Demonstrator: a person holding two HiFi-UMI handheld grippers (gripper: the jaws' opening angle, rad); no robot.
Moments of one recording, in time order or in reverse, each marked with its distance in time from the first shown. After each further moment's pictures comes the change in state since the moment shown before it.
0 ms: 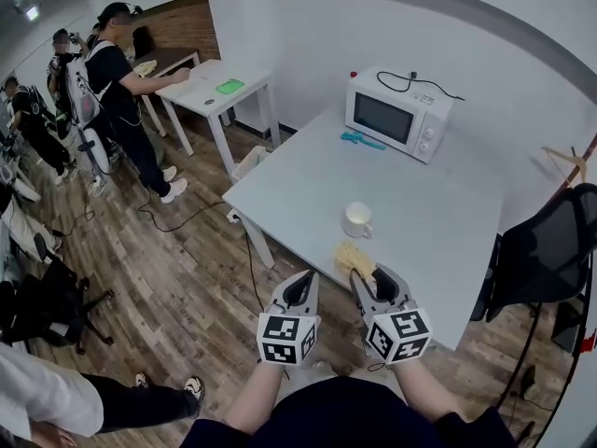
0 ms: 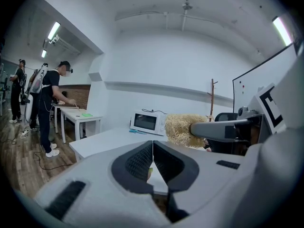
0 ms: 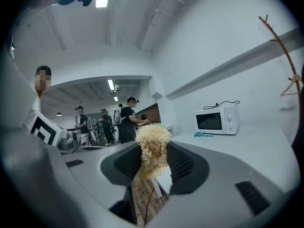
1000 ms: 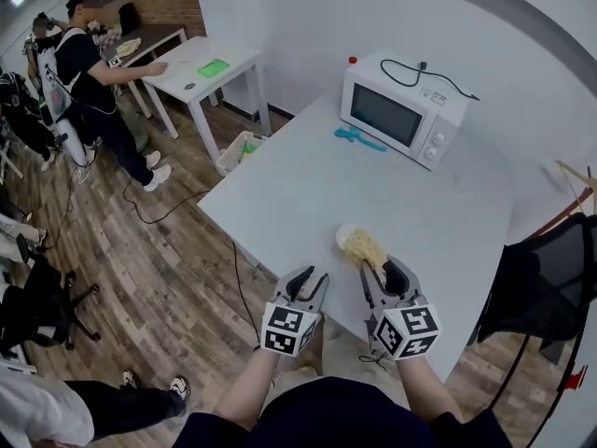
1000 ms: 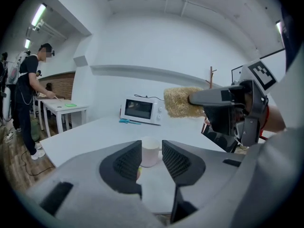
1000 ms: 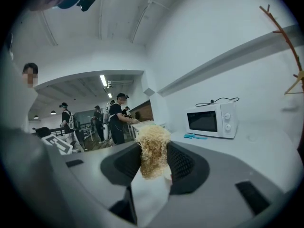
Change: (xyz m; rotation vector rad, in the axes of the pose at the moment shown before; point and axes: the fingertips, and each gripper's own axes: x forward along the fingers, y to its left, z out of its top) left arm 0.158 0.022 -0.044 0.041 0.132 -0.128; right arm 0.098 -0.119 0.013 0.016 0.041 -0.053
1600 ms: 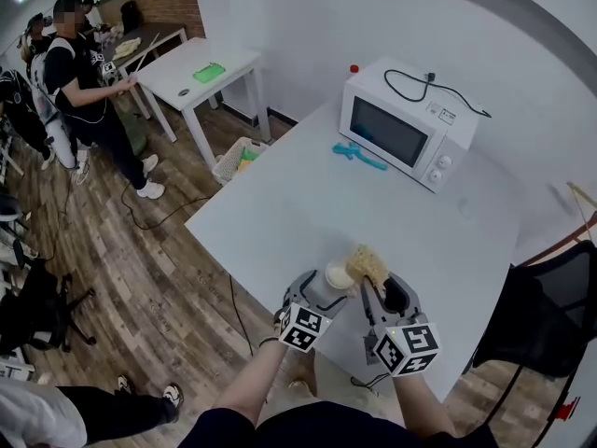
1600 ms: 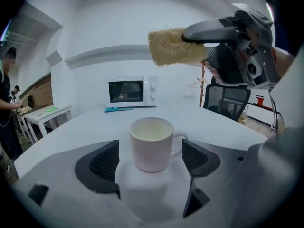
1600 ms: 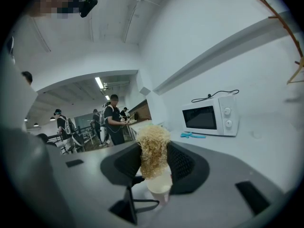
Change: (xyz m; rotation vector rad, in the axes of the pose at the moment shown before) left arm 0.135 0.008 -0.070 0.187 0.183 -0.093; right arm 0.048 -0.057 0.004 0.064 0.011 0.008
